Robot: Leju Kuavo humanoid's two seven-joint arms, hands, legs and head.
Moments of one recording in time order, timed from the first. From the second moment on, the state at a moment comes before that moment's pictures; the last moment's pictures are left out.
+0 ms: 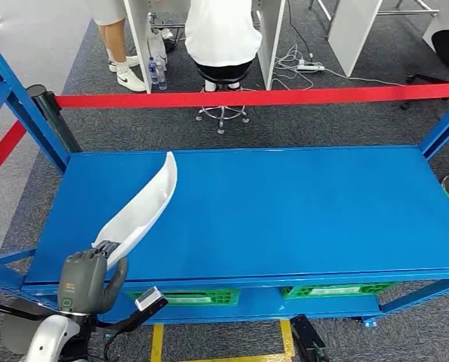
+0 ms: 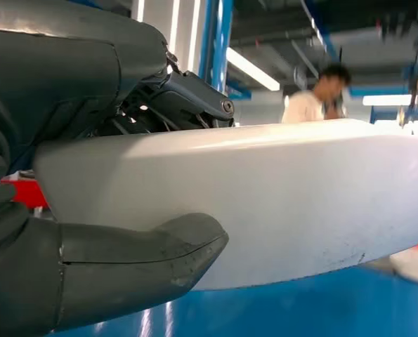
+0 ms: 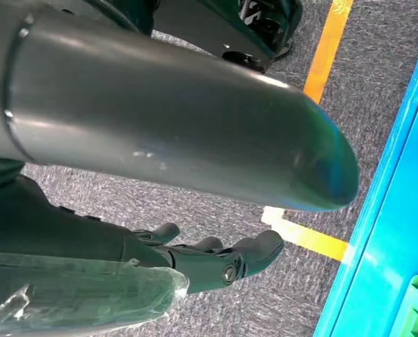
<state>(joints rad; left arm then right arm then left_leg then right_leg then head) 0.21 0.05 -0.42 -1.77 -1.24 0.29 0.03 -0.14 0.09 -0.16 -0.24 0.43 -0.06 -0.23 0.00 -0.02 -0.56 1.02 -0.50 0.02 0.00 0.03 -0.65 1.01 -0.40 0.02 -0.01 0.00</state>
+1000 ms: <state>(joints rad) 0.23 0.01 -0.59 -1.85 -1.32 0.50 0.00 -0.10 0.09 -0.21 -0.23 0.44 -0.04 -0.25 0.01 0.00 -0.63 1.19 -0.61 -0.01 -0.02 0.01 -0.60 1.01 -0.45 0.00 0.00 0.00</state>
